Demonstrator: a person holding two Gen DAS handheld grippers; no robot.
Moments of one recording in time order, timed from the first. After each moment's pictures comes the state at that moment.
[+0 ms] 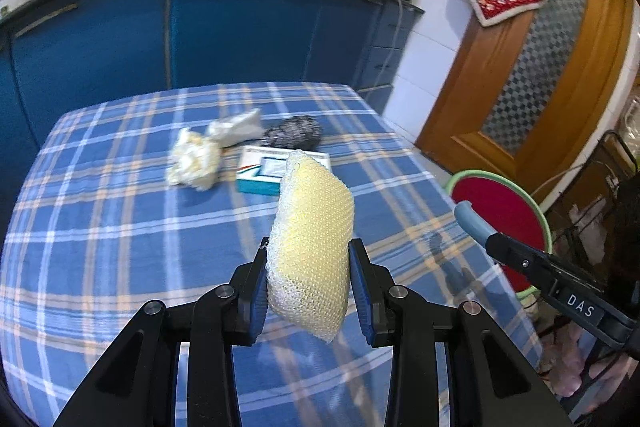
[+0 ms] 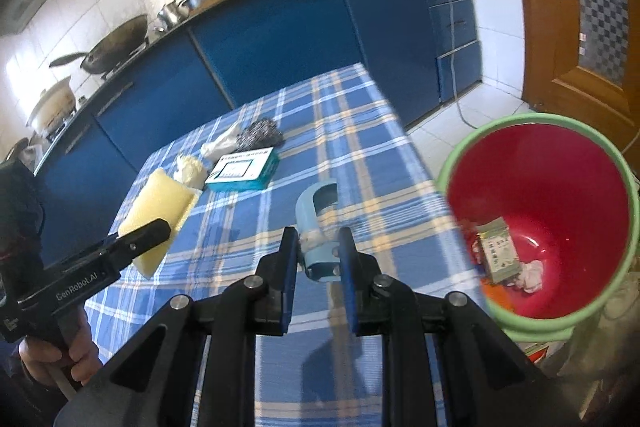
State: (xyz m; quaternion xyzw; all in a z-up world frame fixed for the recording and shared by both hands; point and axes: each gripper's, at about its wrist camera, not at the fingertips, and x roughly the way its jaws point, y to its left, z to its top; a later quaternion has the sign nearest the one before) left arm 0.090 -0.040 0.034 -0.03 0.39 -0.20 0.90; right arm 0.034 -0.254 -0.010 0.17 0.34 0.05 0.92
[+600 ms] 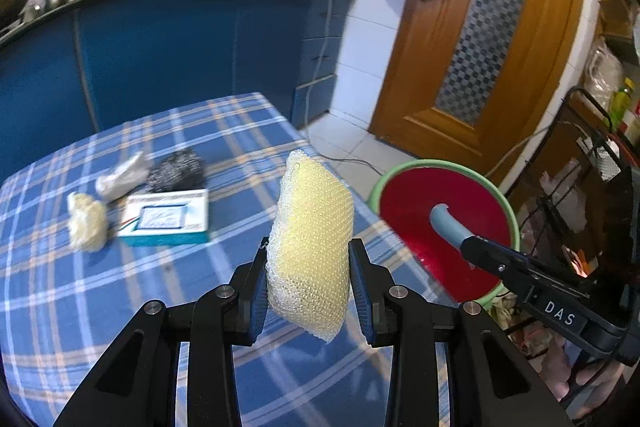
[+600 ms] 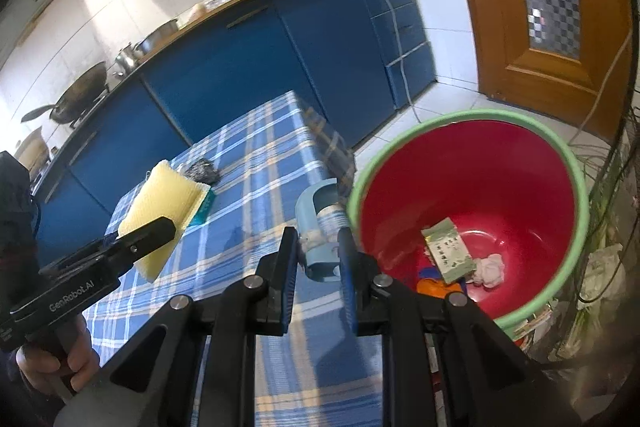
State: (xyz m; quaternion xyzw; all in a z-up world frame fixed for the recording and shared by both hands) left arm 0.095 -0.142 0.050 0.03 0.38 -0.29 0.88; right arm 0.014 -0.324 -0.011 0.22 0.32 -0.02 0.92
